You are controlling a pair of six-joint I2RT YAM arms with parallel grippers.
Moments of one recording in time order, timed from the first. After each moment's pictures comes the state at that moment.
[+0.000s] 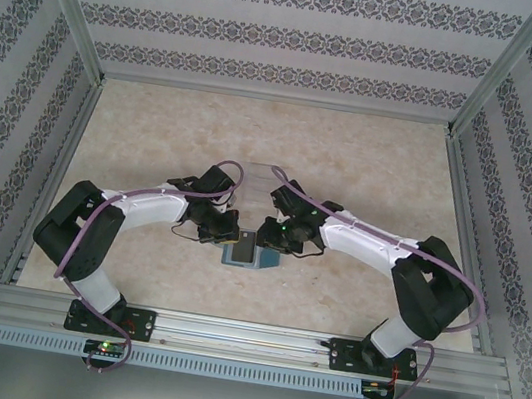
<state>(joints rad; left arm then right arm) -0.54 1.63 0.88 -0.44 0.44 -0.79 0.75 1.62 0.97 -0.51 -0.29 0.80</state>
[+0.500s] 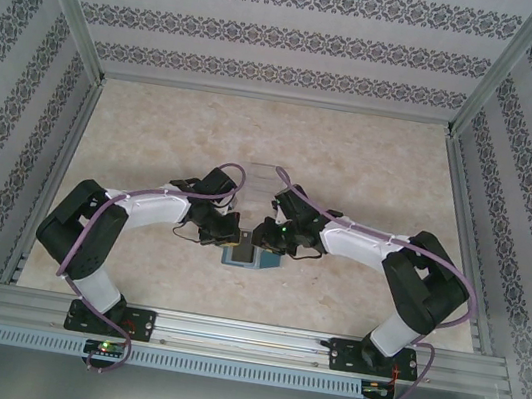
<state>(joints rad) -0.56 1.65 0.88 -0.44 0.44 -0.79 0.73 1.65 0.87 -0.25 -0.42 0.88</state>
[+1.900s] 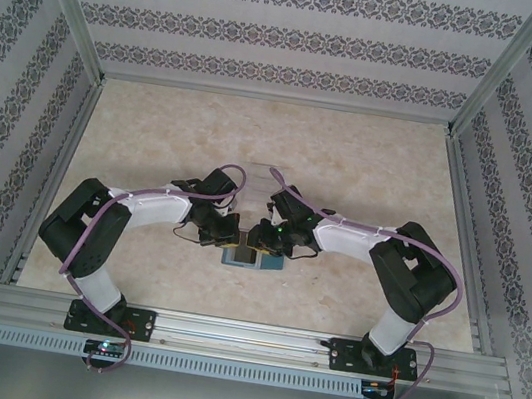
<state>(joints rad) -0.56 1.66 0.88 -0.44 0.44 -0.79 0.73 1.73 0.89 -0.24 -0.45 0.87</state>
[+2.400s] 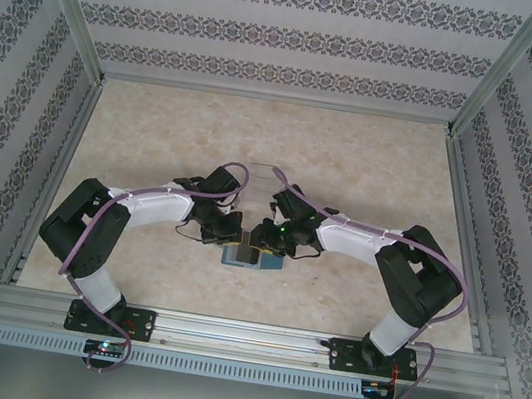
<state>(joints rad) -0.57 1.66 0.92 -0.47 0.42 -0.79 0.72 1.69 0.90 -0.29 -0.43 0.86</state>
